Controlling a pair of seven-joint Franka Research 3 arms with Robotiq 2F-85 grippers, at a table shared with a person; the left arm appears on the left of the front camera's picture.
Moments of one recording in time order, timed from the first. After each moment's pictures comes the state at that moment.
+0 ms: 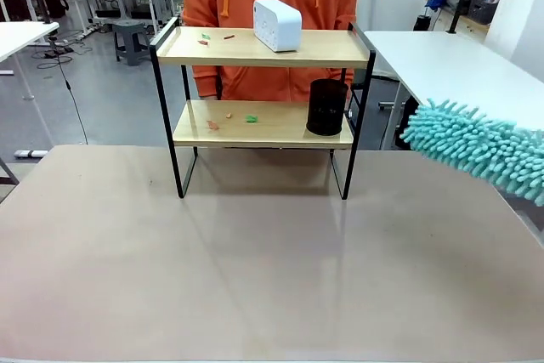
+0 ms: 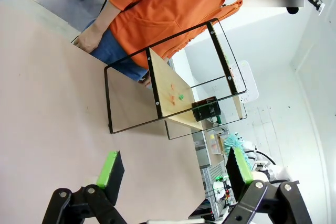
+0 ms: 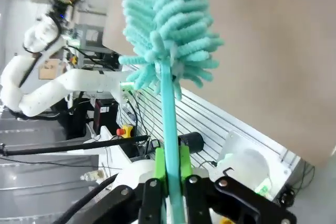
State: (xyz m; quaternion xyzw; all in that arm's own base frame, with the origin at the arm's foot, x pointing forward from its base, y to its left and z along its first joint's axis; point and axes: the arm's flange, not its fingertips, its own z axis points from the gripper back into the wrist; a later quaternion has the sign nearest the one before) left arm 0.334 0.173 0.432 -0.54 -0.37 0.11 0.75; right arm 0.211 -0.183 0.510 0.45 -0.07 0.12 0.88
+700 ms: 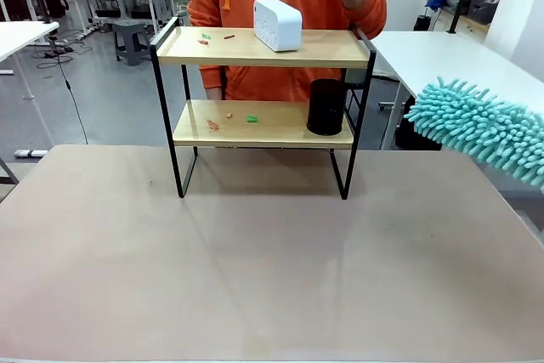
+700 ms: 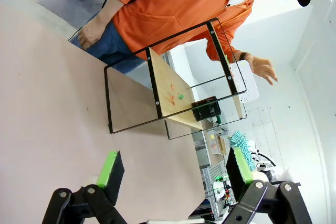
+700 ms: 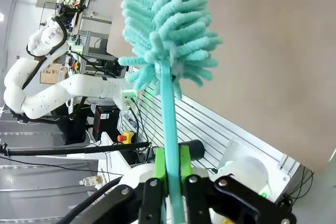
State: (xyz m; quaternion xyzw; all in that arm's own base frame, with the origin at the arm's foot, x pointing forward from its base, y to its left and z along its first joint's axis) left arm 0.334 0.173 0.432 -0.54 -0.37 0.11 0.75; right arm 0.204 -0.184 0.521 0.45 -0.10 0.12 0.88
